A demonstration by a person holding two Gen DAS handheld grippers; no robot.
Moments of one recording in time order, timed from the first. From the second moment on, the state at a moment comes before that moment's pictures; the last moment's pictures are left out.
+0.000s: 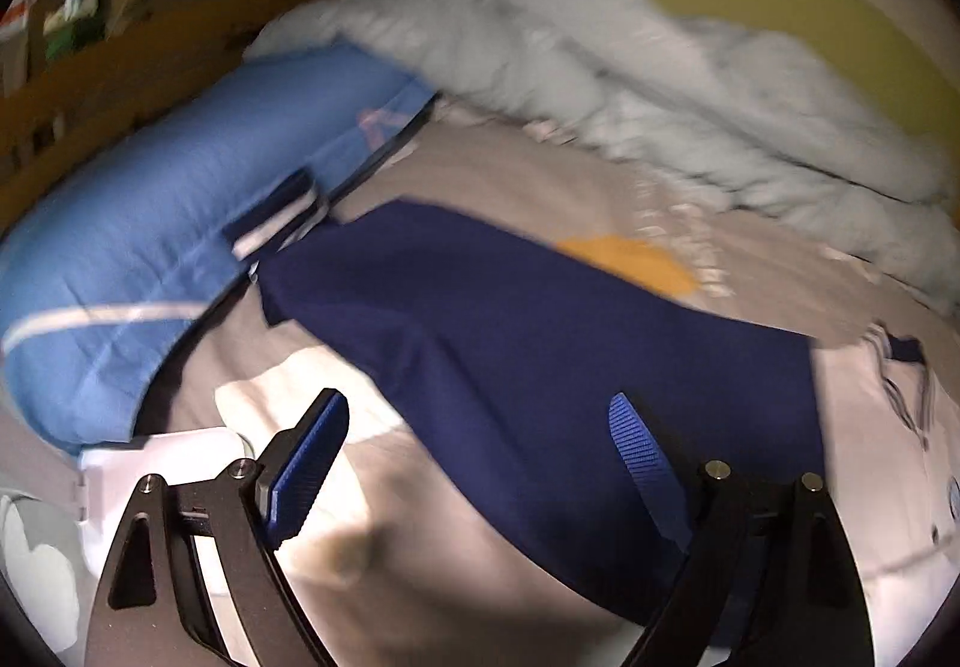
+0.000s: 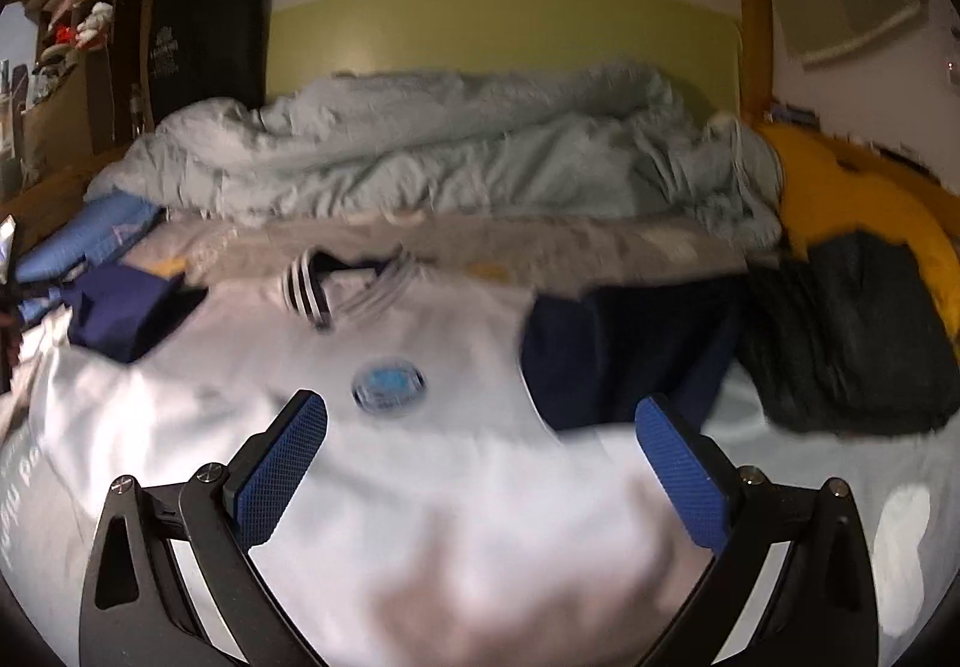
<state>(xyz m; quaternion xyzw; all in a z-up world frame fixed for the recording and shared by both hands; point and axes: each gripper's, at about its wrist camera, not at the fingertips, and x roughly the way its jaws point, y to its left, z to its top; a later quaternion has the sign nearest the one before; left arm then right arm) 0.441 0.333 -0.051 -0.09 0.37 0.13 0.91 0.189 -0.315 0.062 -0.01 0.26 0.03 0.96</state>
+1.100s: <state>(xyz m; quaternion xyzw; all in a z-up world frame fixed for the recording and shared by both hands) 0.411 -0.005 0.014 0.01 0.25 -0.15 0.96 0.194 -0.324 0.058 0.03 0.29 0.04 0.95</state>
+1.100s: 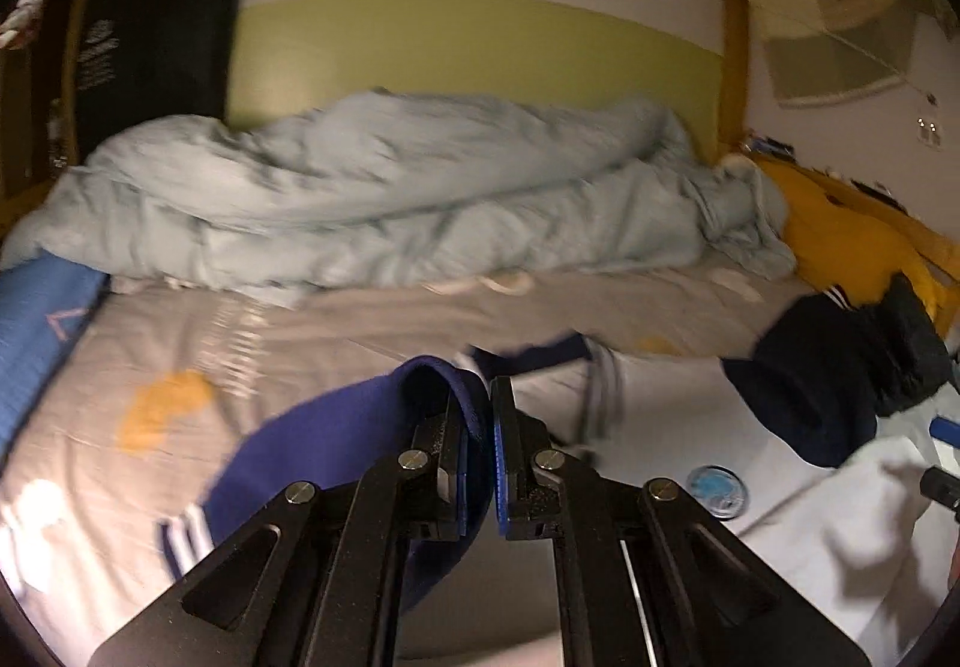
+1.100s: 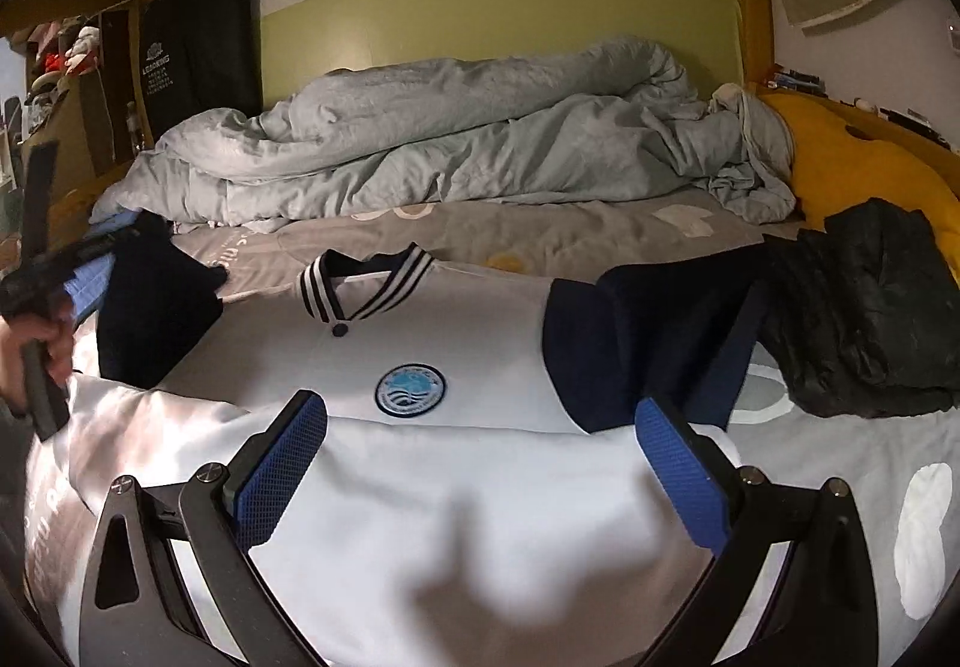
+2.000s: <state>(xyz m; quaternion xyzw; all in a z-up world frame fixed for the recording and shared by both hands) 0.362 0.135 0.033 -0.11 0.18 -0.08 0.97 0.237 -0.158 0.063 -0.09 0.29 0.13 0.94</state>
